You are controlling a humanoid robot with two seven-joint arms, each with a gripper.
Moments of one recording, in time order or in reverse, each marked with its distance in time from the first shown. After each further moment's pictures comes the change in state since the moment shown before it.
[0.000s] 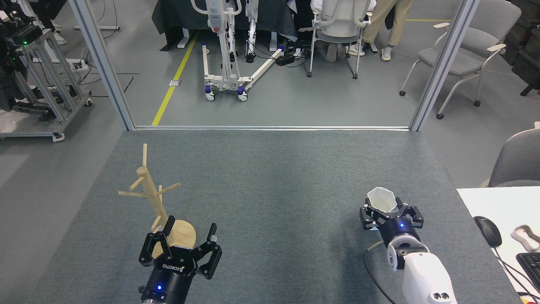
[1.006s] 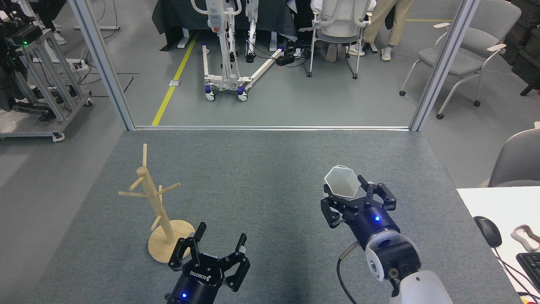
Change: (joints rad) left arm 0.014 -0.079 -0.065 0.006 0.000 -0.101 0.005; right arm 0.216 -0.024 0.199 -0.882 -0.001 0.046 0.451
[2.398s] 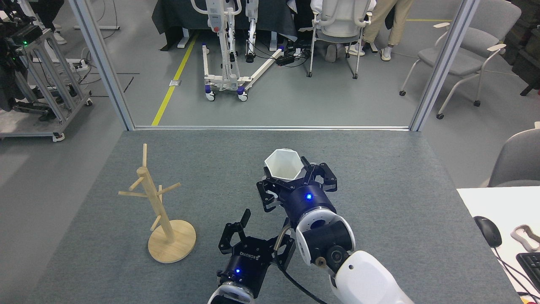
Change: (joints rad) left arm -0.188 -0.157 -0.154 0.204 -0.003 0.154 -0.065; right arm -0.263 0.053 0.422 -0.069 0.014 0.434 0.285
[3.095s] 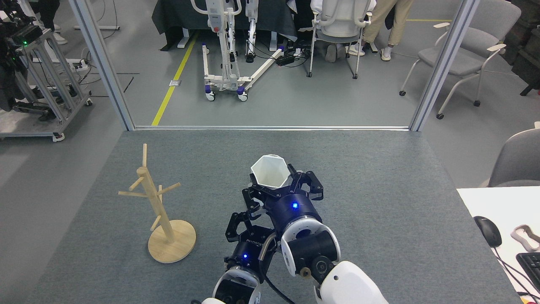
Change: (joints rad) left arm -0.098 -0.024 0.000 0.108 0.003 0.007 -0.007; right arm 0.042 0.076 0.011 0.005 0.033 0.005 -0.002
